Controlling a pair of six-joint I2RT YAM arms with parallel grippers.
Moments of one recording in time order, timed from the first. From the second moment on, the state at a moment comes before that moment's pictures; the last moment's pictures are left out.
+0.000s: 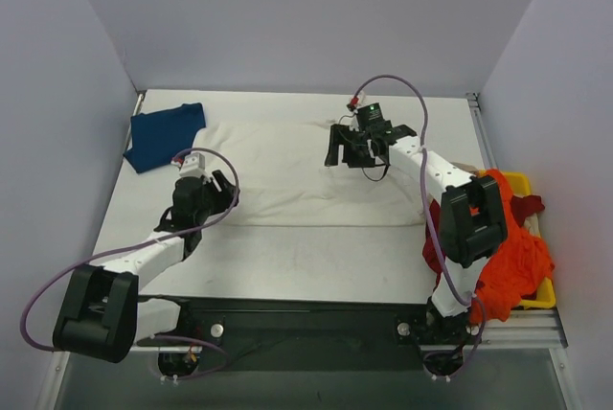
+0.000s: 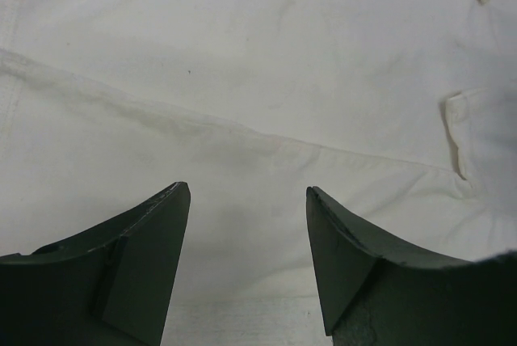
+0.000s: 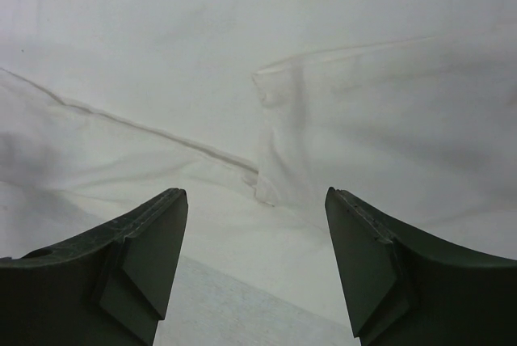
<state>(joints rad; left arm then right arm) -0.23 1.21 0.42 0.34 -0.03 -0.53 0.42 1.85 1.42 -0.47 -0.15 0.36</state>
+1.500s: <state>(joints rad) -0.30 1.13 0.21 0.37 -0.05 -0.70 0.49 1.42 0.63 -0.21 0.09 0.62</state>
